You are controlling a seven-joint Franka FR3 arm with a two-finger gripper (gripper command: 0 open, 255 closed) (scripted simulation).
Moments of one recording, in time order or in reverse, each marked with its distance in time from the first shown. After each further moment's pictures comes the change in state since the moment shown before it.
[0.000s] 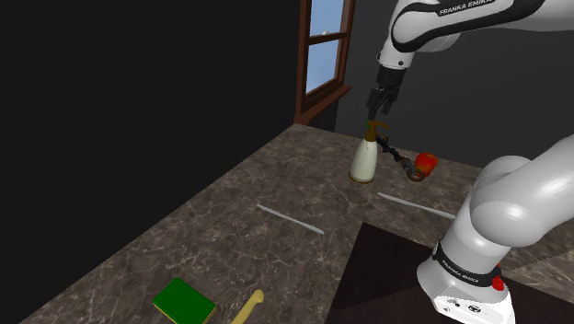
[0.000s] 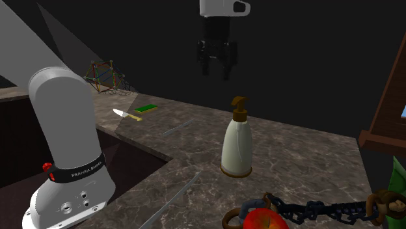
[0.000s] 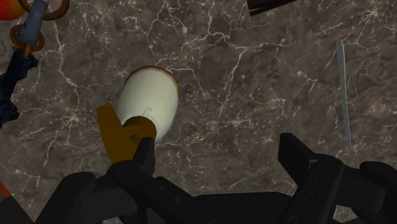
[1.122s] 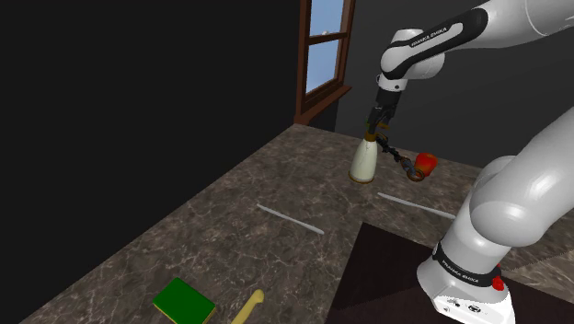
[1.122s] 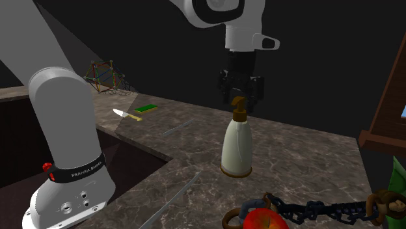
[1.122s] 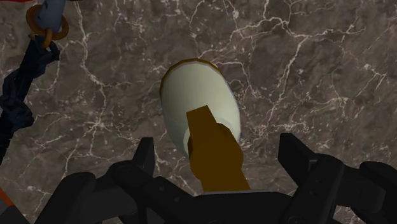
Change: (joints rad) arm 0.000 0.237 -0.179 0.000 0.035 0.231 -0.180
